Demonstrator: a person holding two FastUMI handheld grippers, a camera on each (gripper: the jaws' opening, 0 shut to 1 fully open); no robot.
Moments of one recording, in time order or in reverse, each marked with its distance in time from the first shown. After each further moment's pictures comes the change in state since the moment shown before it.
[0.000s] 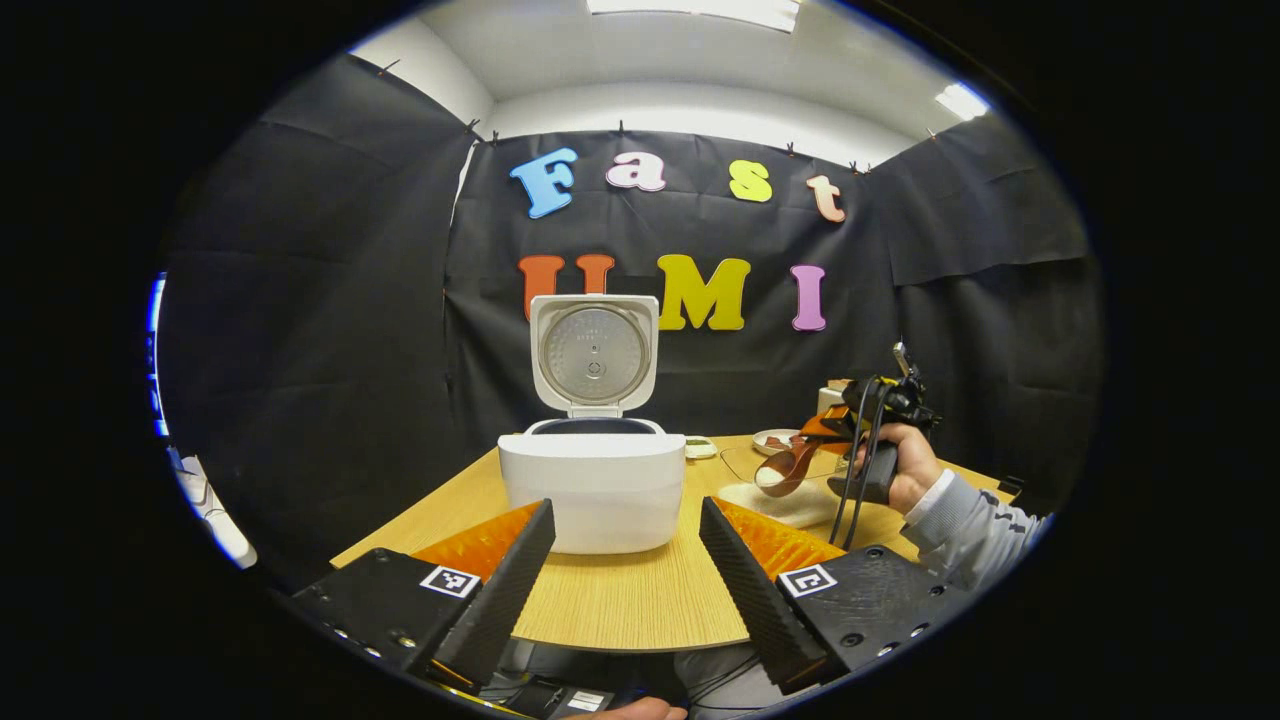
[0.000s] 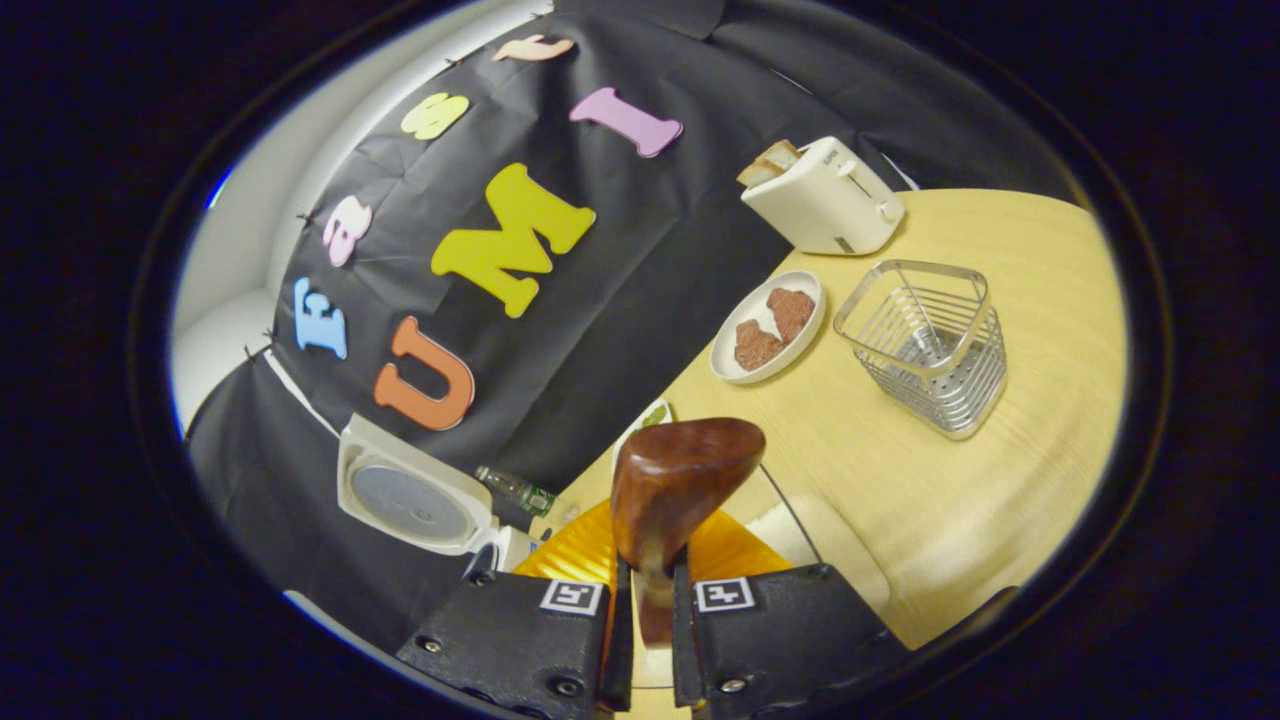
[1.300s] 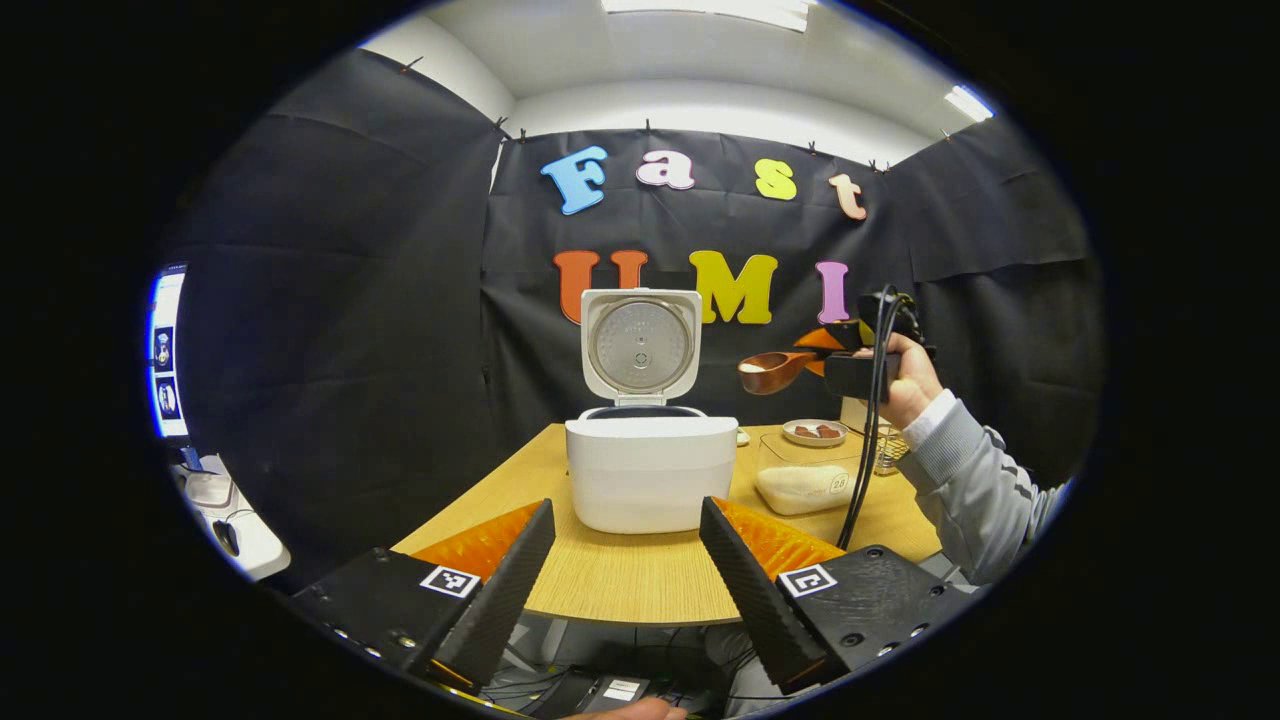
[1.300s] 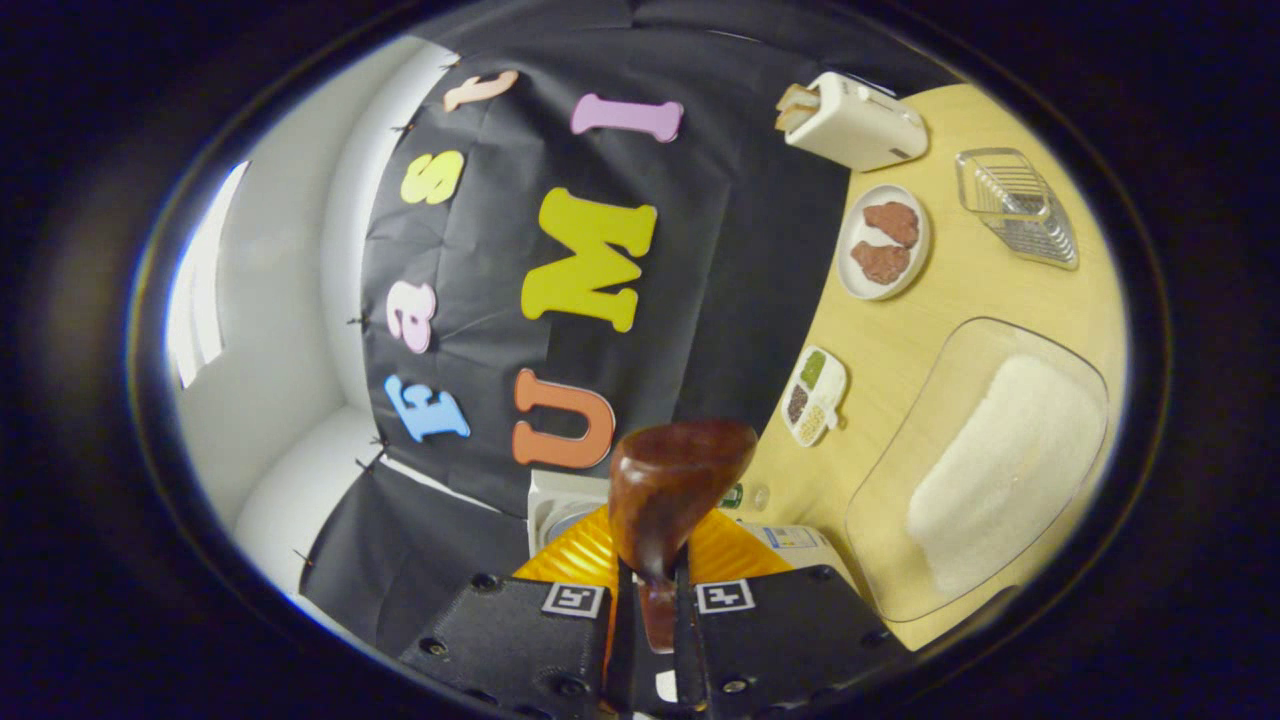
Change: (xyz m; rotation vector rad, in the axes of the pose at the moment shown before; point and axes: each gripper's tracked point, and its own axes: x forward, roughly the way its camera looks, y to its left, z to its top) left arm -0.045 0.063 -0.013 -0.011 0.020 0.057; right arm 0.000 0.190 -0.027 0.254 0.044 0.305
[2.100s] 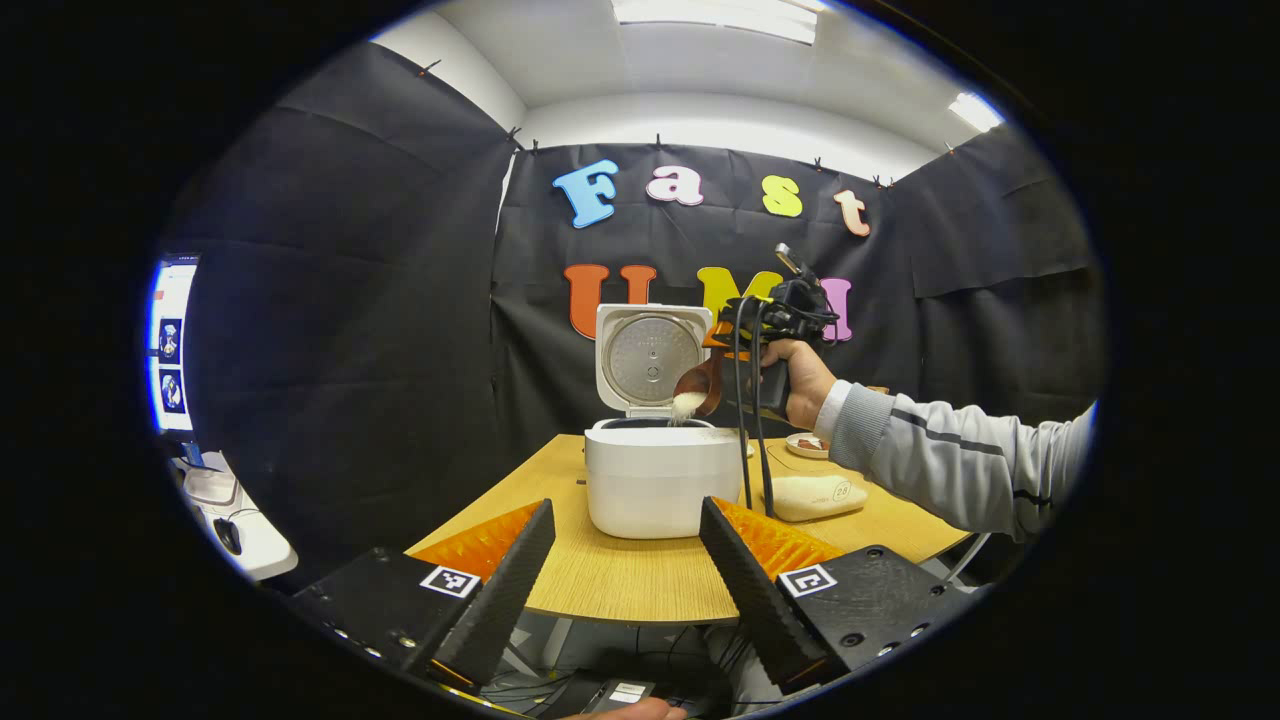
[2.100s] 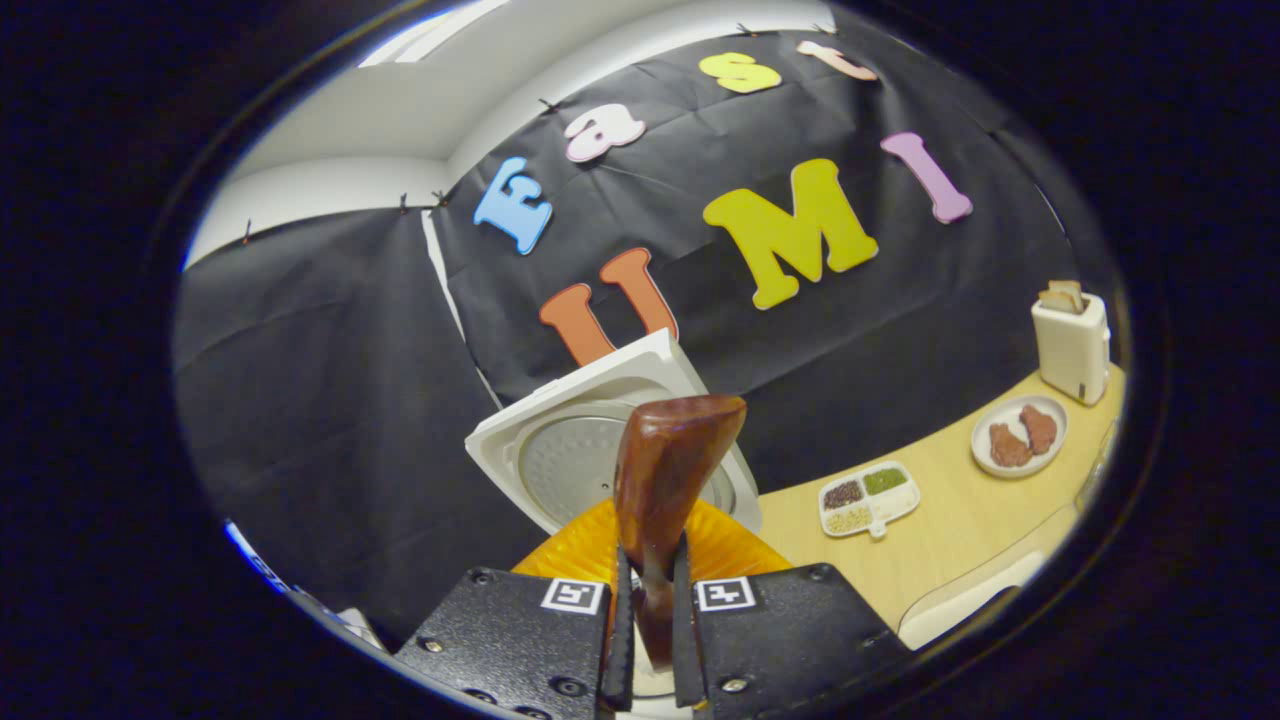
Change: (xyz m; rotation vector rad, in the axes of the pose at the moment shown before) left arm -0.017 0.013 0.006 -0.016 -0.047 0.007; right arm 0.099 0.052 -0.104 -0.860 0.066 -0.007
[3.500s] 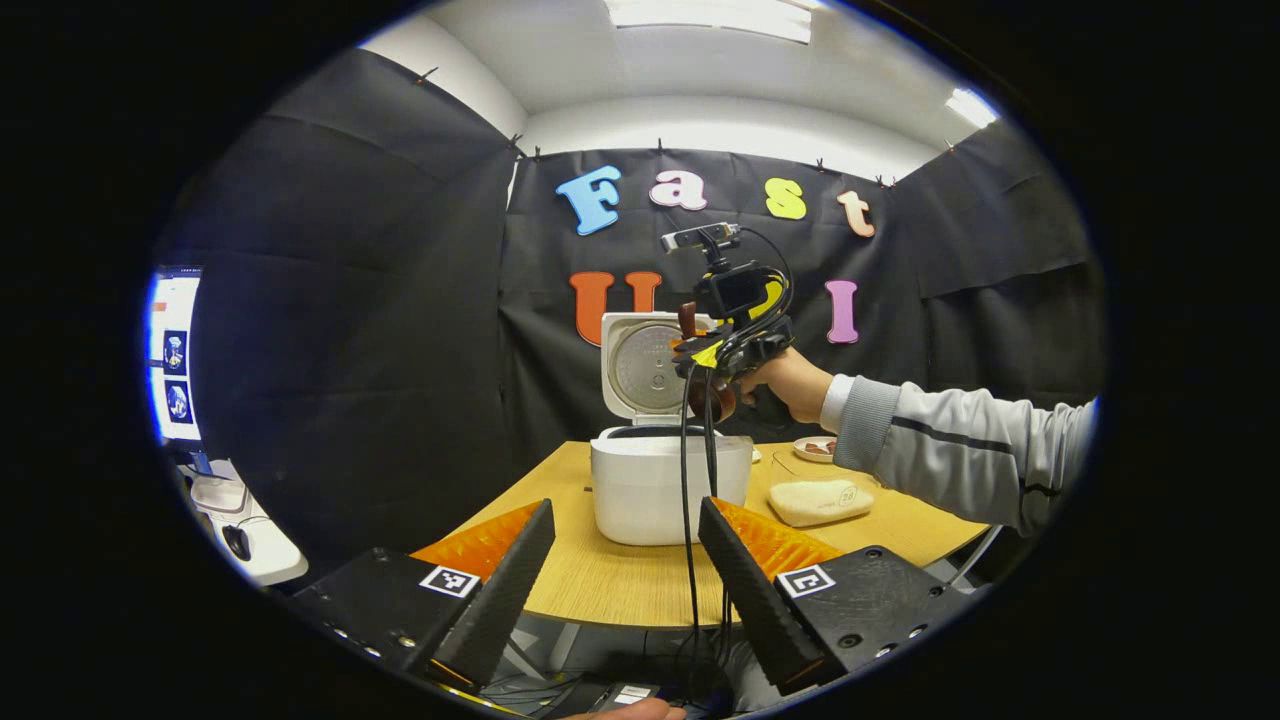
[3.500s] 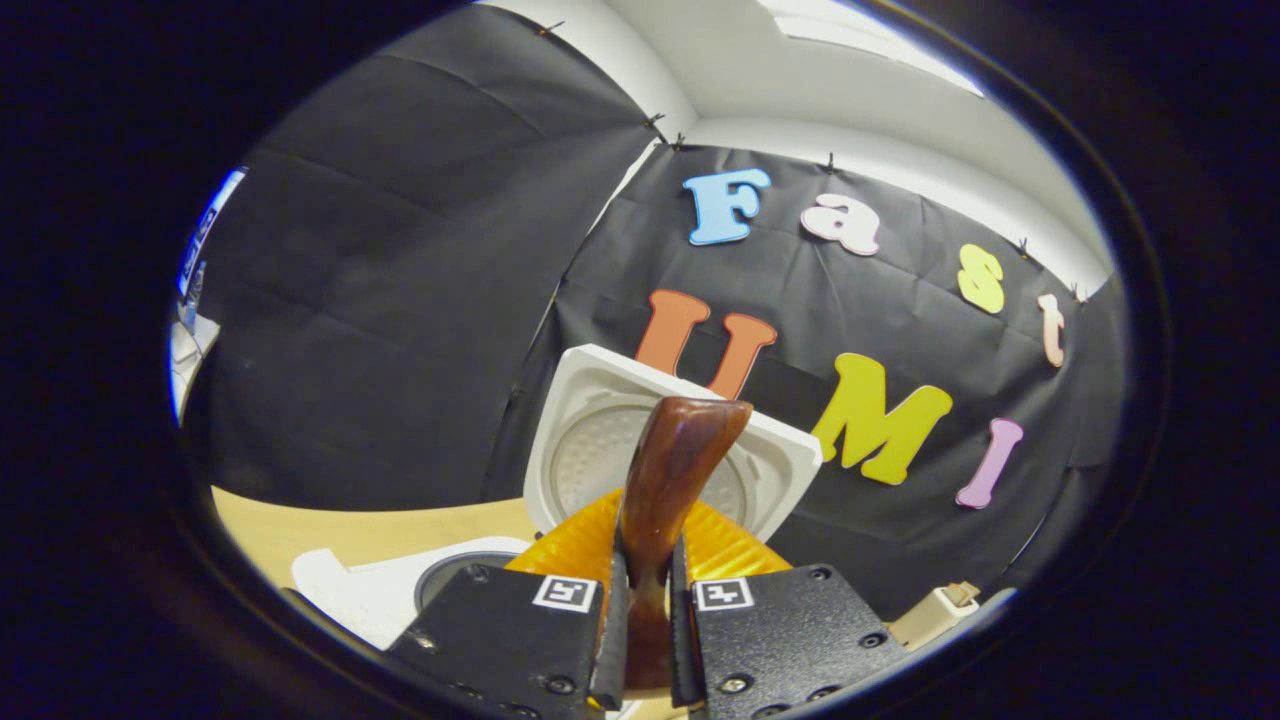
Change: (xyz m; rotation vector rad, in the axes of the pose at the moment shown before) left arm 0.004 -0.010 0.012 0.012 -0.018 0.019; right arm -0.019 0.059 -0.003 -0.834 -0.082 -0.018
